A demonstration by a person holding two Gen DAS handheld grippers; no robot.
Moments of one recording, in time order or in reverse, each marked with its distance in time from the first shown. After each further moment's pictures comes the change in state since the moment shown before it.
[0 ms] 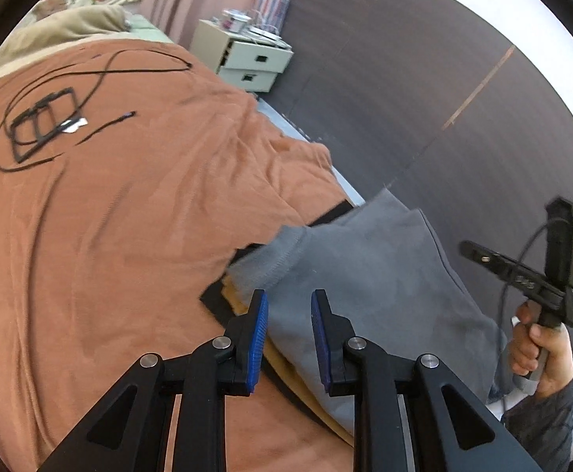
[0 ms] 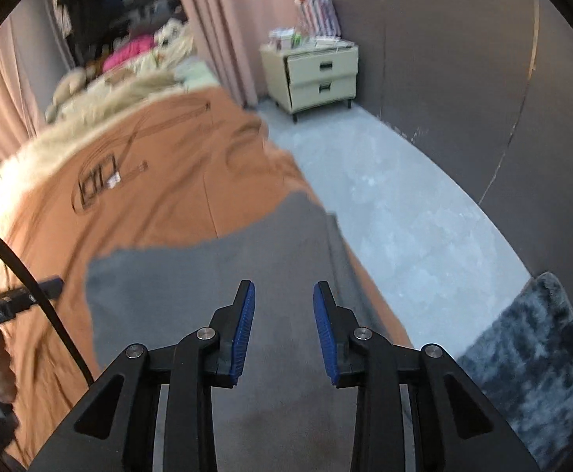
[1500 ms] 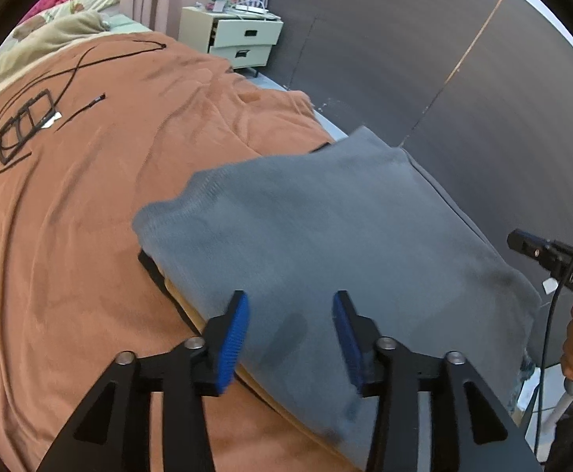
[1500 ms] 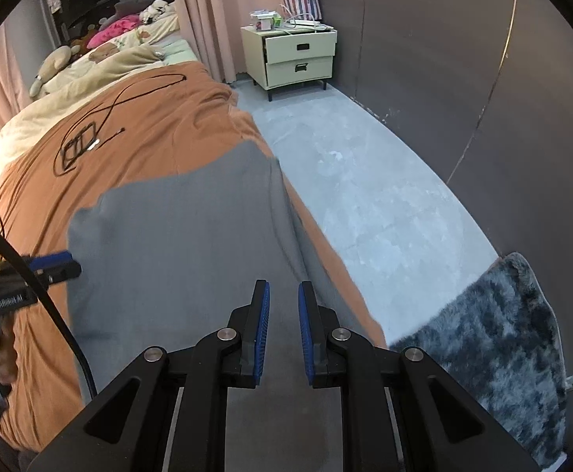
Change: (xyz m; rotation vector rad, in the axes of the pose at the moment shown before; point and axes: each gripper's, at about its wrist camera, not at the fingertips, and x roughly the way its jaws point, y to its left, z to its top) left arm 0.048 -0.058 -0.039 0.074 0.084 0.117; right arm -0.022 -0.034 -0.021 -0.018 0.046 -0.078
